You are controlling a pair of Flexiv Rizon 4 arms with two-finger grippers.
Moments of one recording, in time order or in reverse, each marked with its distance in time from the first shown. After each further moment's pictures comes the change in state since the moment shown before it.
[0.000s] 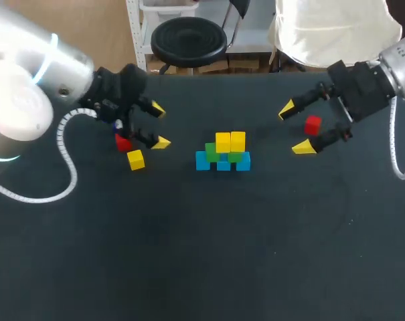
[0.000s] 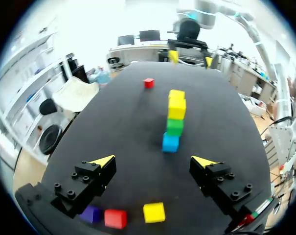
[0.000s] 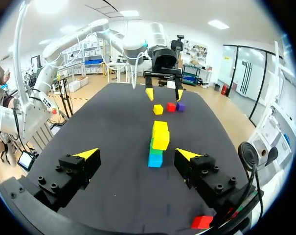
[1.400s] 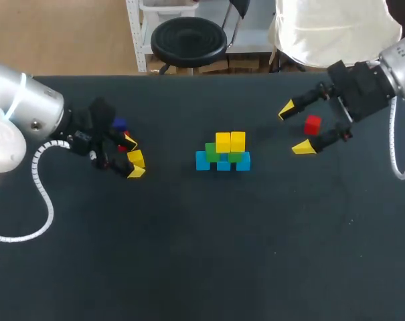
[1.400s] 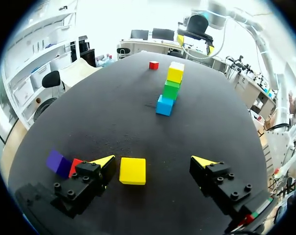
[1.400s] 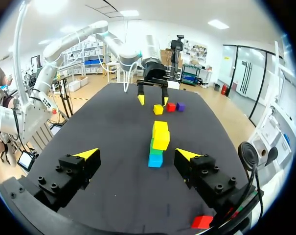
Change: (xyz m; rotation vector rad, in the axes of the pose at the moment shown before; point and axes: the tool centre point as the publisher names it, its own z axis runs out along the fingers) left arm 0.078 -0.025 0.004 0.037 0.006 -0.164; right arm 0.000 0.000 0.000 0.001 0.001 0.000
